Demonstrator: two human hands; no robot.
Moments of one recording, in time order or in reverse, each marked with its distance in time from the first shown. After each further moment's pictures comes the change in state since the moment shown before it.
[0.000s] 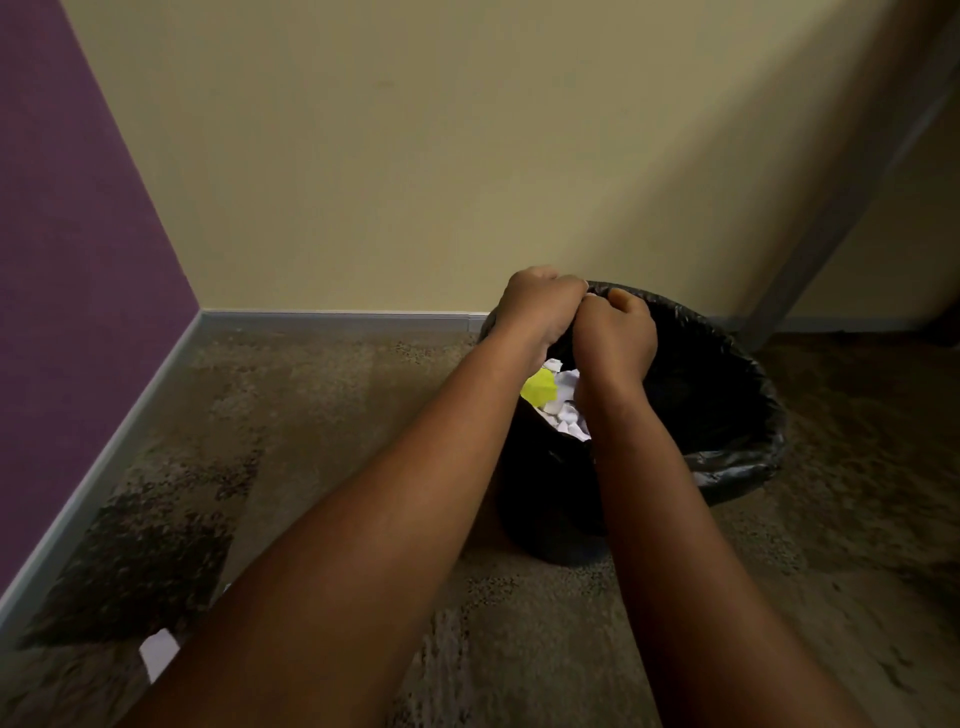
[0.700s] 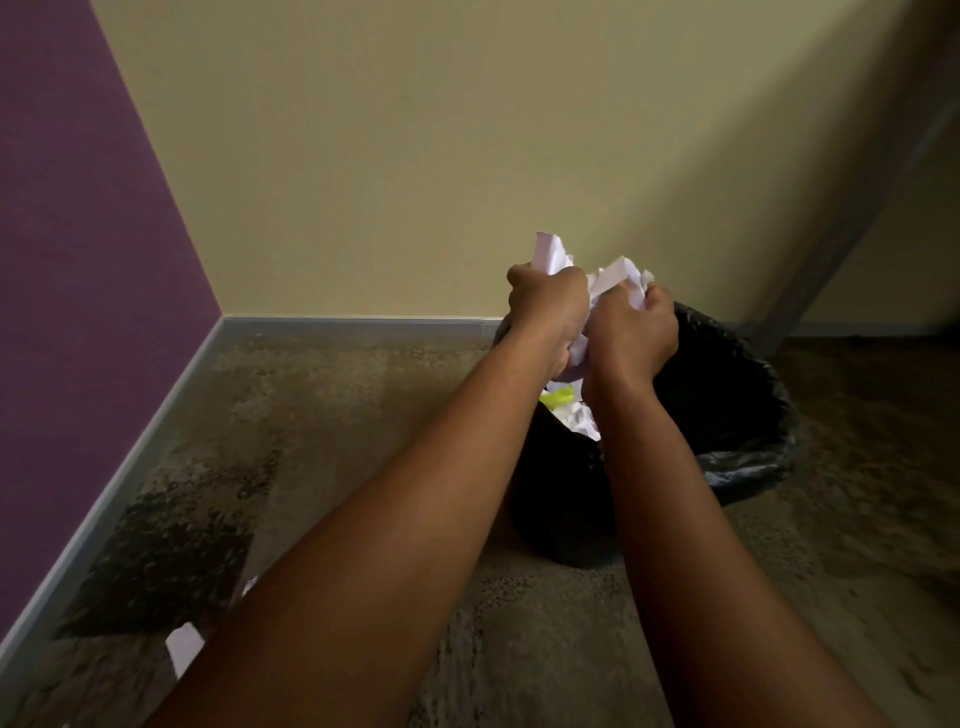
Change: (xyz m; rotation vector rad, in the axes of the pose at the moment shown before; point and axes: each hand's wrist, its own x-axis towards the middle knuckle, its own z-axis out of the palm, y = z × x) left_hand -0.026 0.018 -0.003 -0.172 0.093 -0.095; right_hand -0.008 -0.010 0.003 0.127 0.124 -0.121
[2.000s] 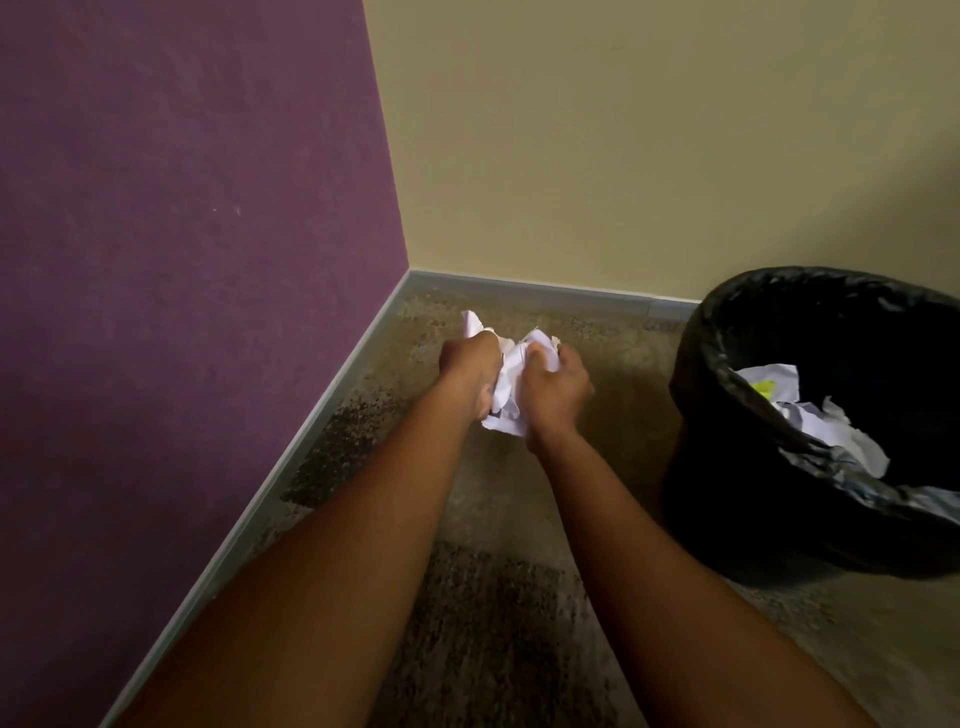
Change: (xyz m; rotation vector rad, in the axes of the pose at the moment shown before) left_hand 0.008 -0.065 -0.240 0.029 0.404 -0.190; right_hand -0.176 0.098 0.108 -0.134 -0.539 0.208
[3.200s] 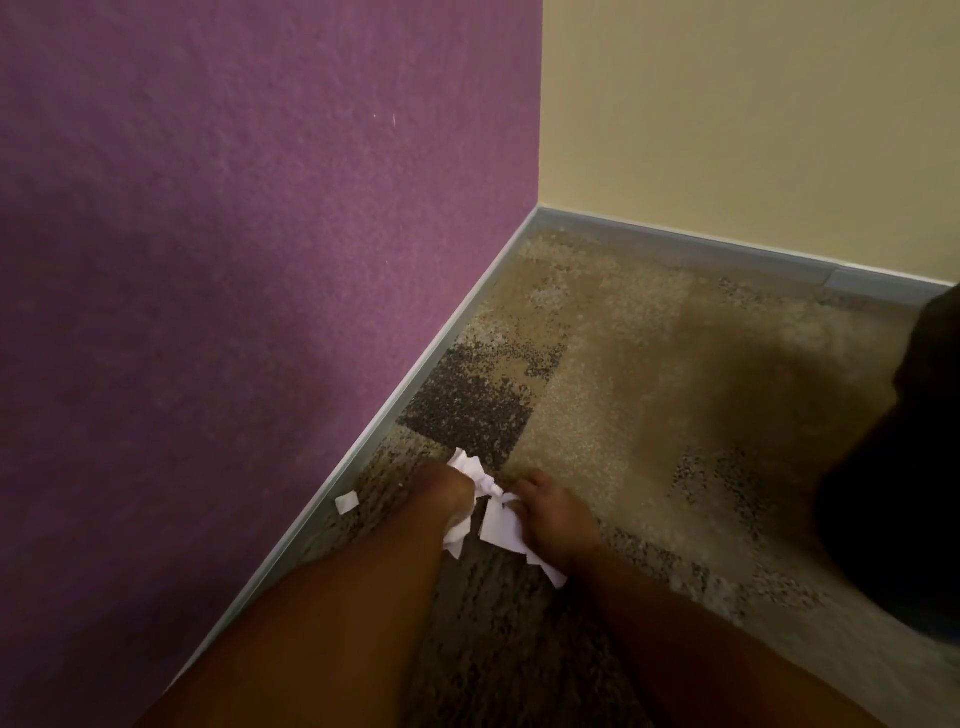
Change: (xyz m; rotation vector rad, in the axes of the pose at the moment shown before) left_hand -0.005 -0.168 -0.171 0.753 0.270 -0.564; right_hand -0.092 0.181 0.024 -0.927 -1.041 -0.629
